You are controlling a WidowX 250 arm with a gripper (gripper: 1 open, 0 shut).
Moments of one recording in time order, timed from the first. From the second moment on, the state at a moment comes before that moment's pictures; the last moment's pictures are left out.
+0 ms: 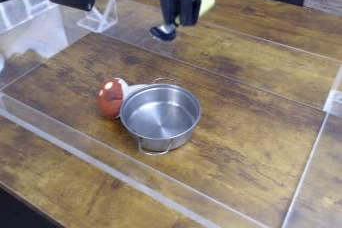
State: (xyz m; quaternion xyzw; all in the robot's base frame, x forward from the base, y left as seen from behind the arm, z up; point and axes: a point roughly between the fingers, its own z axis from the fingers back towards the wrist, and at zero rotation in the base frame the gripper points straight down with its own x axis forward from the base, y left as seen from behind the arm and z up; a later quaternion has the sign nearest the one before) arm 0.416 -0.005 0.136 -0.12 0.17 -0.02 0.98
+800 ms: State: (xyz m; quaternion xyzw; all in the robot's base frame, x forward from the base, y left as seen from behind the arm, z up) arm 0.376 -0.001 0.134 -0.11 0.12 0.11 0.98
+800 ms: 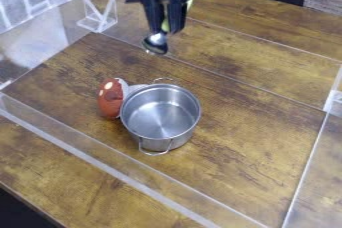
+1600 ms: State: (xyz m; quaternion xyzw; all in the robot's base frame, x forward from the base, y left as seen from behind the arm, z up) arm 0.347 0.003 0.130 -0.10 0.08 0.16 0.98
